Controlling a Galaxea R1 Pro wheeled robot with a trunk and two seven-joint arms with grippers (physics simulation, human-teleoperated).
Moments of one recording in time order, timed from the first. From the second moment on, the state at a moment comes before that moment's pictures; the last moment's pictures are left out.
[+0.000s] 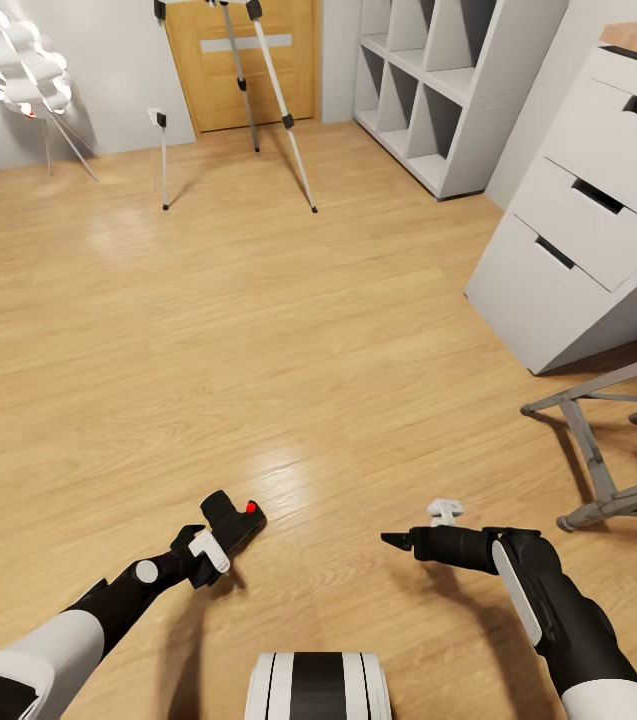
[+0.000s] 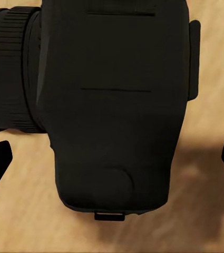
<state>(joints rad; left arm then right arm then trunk) -0.75 0.14 -0.26 -0.26 -0.45 -0.22 -0.29 -0.47 -0.11 -0.03 -1.17 -0.10 0.84 0.68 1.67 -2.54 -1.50</state>
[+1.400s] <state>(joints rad) -0.75 0.14 -0.26 -0.25 -0.45 -0.18 -0.29 -0.47 -0.11 -0.03 -1.15 -0.10 0.84 0.68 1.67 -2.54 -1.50</state>
